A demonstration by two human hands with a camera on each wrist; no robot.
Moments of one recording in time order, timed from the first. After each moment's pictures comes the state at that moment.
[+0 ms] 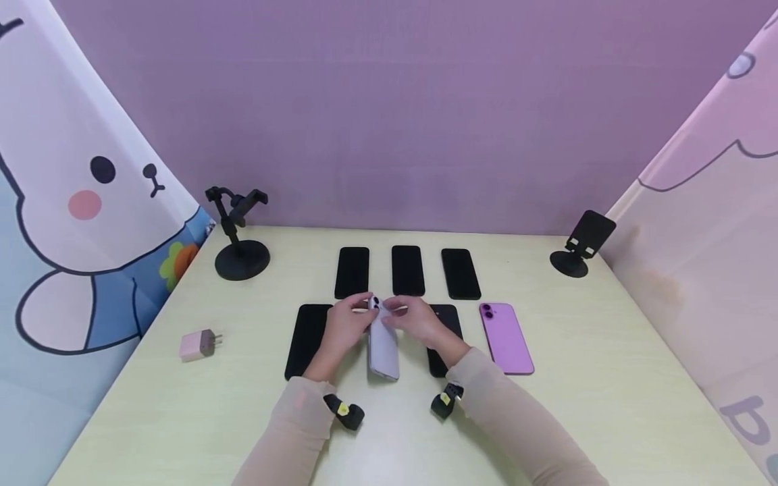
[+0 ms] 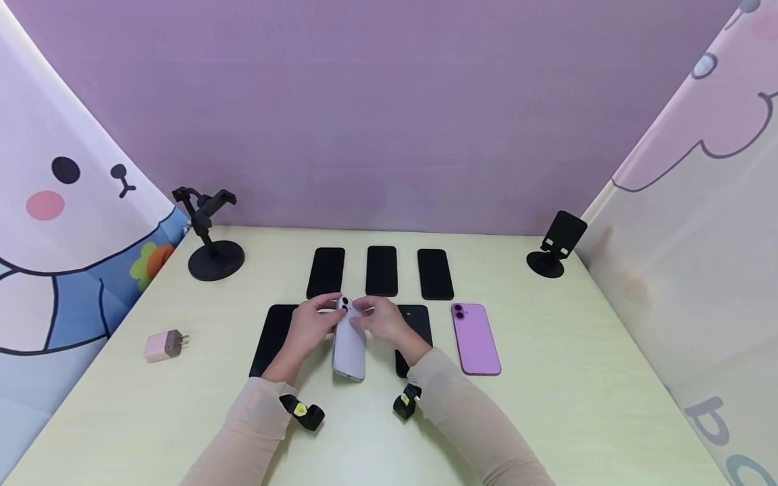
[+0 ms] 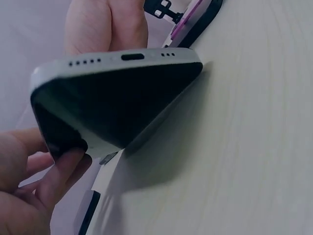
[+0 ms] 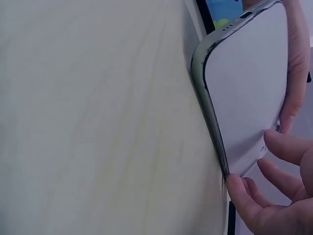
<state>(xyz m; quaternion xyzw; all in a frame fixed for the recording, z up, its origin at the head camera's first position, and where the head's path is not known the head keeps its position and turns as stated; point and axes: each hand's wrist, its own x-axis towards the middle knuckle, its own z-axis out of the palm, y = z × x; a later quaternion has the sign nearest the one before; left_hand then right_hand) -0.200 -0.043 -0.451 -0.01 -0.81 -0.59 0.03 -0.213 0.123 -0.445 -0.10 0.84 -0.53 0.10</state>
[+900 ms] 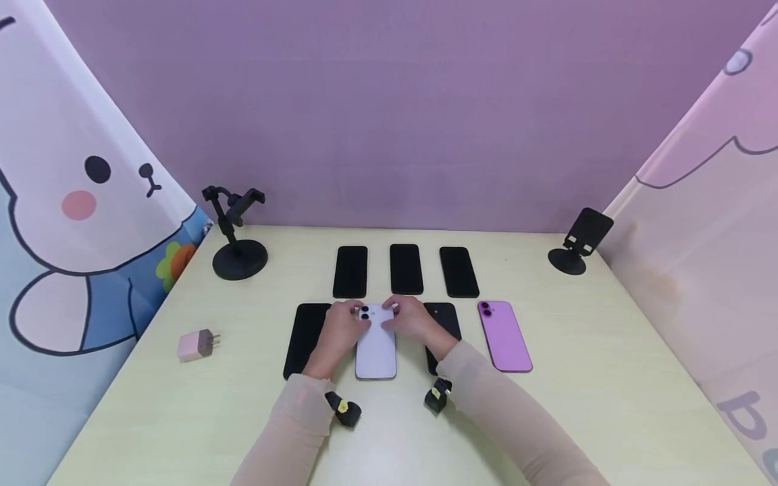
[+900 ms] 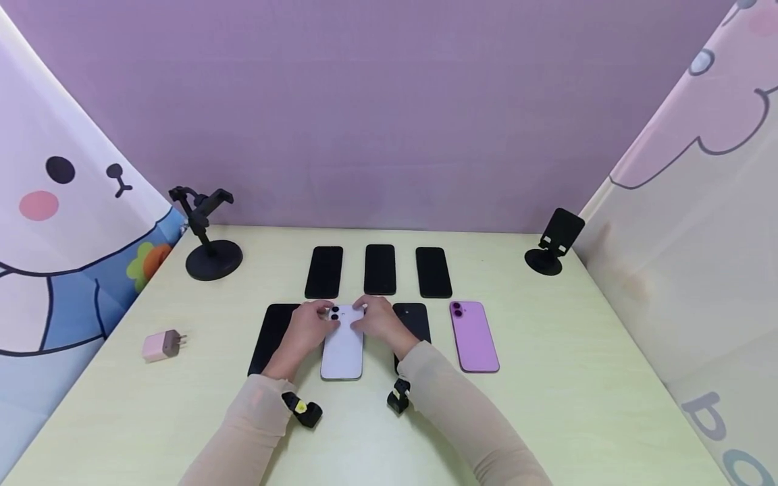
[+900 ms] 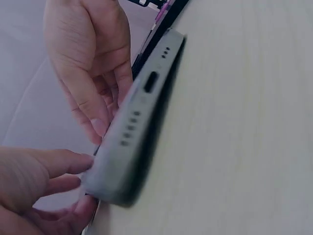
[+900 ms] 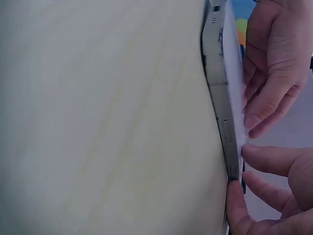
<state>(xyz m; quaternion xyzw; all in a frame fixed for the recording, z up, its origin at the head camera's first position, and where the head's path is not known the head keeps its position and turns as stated) -0.205 -0.050 -0.461 -0.01 -0.90 -0.43 0.02 -0.224 0.112 -0.446 -0.07 0.92 -0.37 0.10</state>
